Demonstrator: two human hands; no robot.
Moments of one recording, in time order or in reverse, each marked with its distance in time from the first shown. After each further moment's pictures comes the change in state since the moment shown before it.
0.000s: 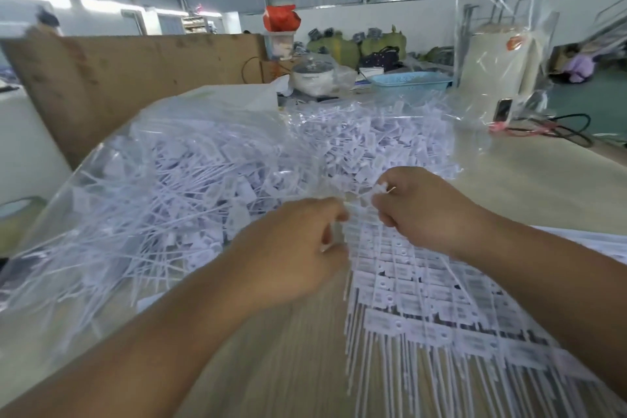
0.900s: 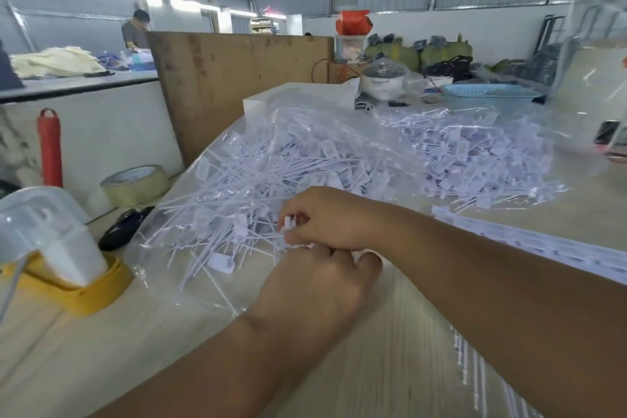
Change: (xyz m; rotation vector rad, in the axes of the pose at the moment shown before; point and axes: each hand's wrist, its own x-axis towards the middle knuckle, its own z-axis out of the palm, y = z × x) left_hand -0.095 -0.039 -0.005 0.624 0.275 0.187; right_hand 0.030 -0.110 0.149 -0.383 -0.503 -0.545
